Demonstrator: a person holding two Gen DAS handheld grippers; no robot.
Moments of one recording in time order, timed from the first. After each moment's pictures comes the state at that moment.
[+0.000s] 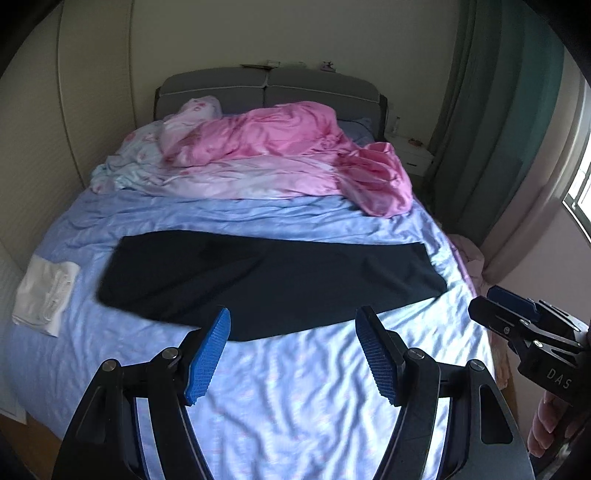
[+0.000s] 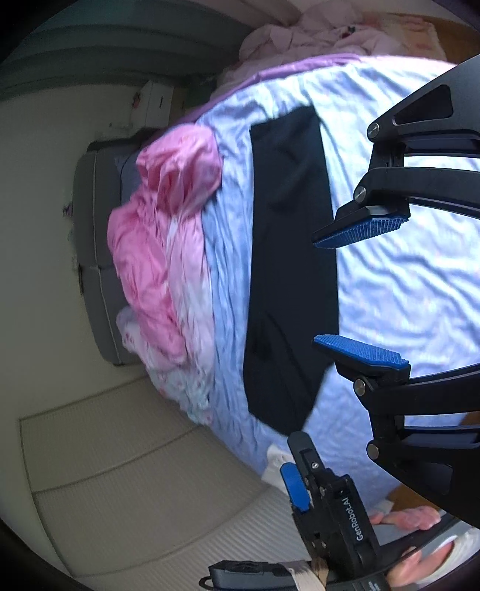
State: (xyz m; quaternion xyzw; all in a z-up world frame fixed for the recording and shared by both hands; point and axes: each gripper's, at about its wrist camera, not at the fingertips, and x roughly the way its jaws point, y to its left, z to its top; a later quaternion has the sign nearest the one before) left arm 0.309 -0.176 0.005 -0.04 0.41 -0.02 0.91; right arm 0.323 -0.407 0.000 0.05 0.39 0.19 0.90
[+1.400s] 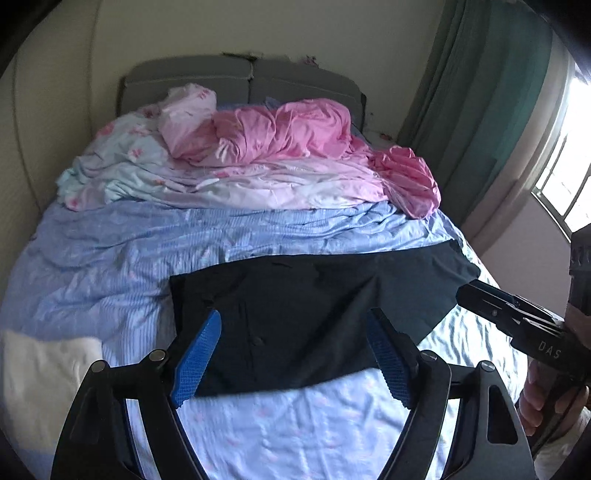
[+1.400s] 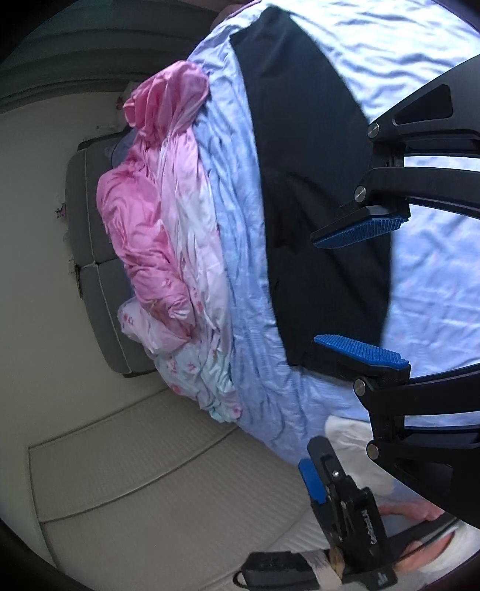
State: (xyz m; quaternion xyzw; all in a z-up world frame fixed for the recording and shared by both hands) left arm 0.469 0.208 -0.072 -0.05 0.42 -0.18 0.89; right arm 0.429 -0.038 -0.059 0.11 0.38 0.10 0.91
